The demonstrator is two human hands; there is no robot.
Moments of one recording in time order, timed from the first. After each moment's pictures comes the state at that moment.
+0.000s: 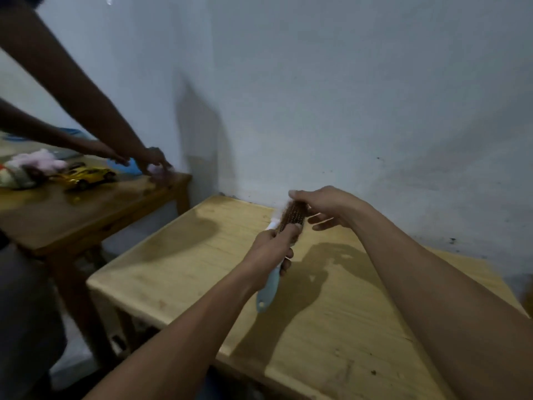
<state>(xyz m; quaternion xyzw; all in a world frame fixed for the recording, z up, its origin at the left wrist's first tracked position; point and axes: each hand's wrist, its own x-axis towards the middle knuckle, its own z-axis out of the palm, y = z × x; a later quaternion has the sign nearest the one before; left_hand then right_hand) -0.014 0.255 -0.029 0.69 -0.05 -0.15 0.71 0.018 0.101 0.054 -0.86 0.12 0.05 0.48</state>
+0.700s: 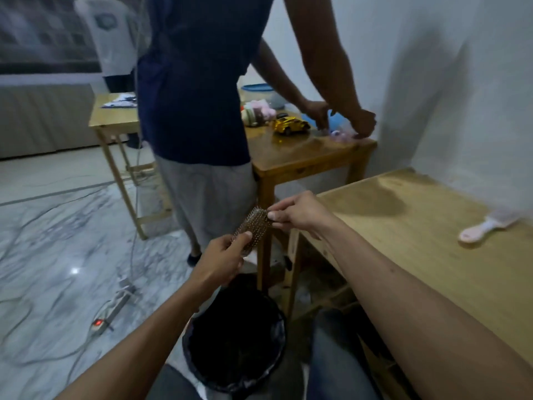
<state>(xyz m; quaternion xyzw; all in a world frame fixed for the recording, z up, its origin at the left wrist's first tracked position) -0.174 0.599 -0.117 0.74 0.26 0.12 0.61 -0.022 0.472 -0.056 -0.76 -0.19 0.27 0.57</state>
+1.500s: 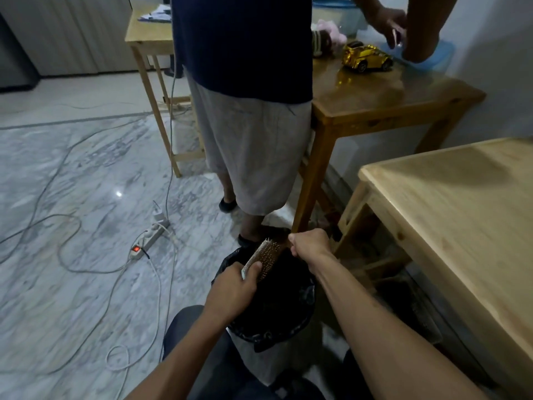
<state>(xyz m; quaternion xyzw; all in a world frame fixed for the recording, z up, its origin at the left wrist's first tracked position) -0.234 0.619 -0.250 0.82 0.41 0.06 0.39 -0.059 0.539 -0.238 -0.84 0.01 0.28 0.47</state>
